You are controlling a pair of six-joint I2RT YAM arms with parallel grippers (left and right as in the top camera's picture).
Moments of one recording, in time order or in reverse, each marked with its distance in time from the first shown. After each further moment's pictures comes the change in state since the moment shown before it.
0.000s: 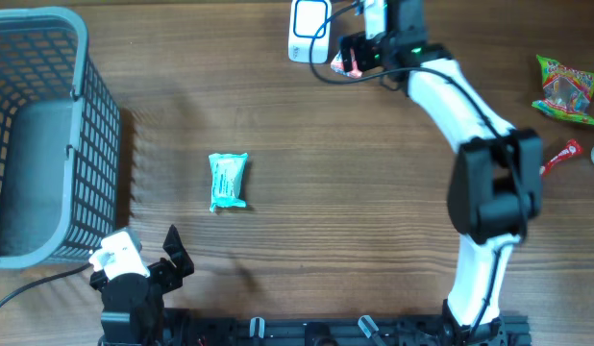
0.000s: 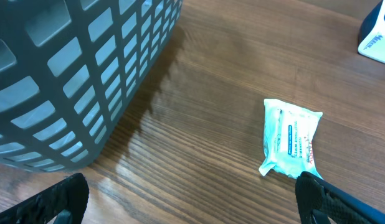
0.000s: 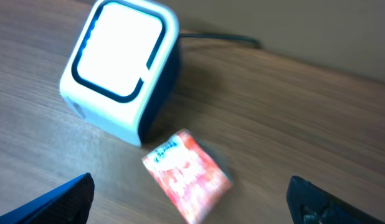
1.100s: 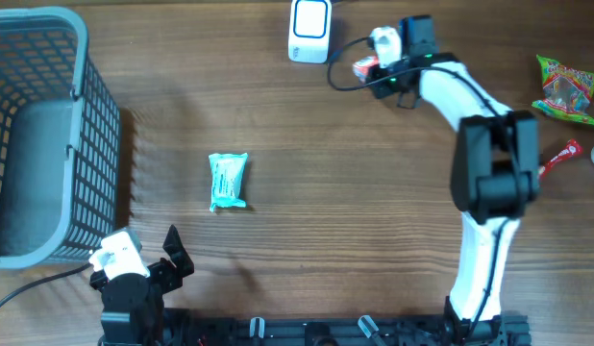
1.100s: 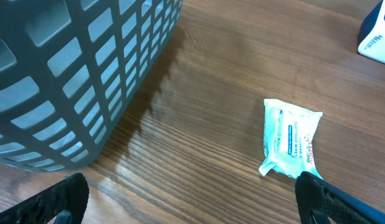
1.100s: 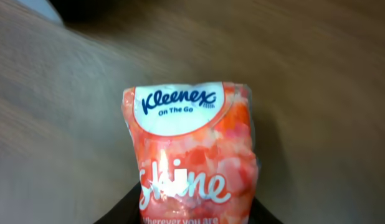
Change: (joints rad) left arm 0.000 0.000 0.000 0.000 0.000 0.000; right arm -0.122 0.084 0.002 -0.244 -0.118 -0.128
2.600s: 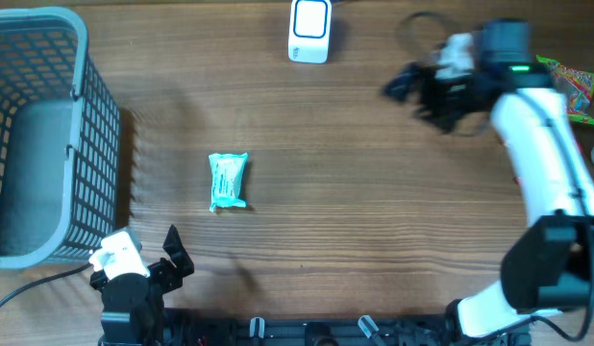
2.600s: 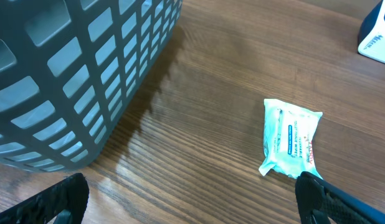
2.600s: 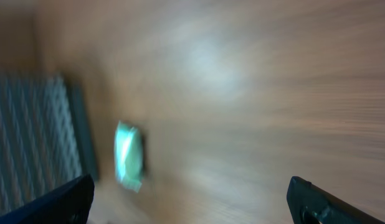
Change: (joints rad) left arm 0.000 0.000 0.000 0.000 0.000 0.000; right arm -0.031 -0.518 -0.240 -0.399 -0.401 0.563
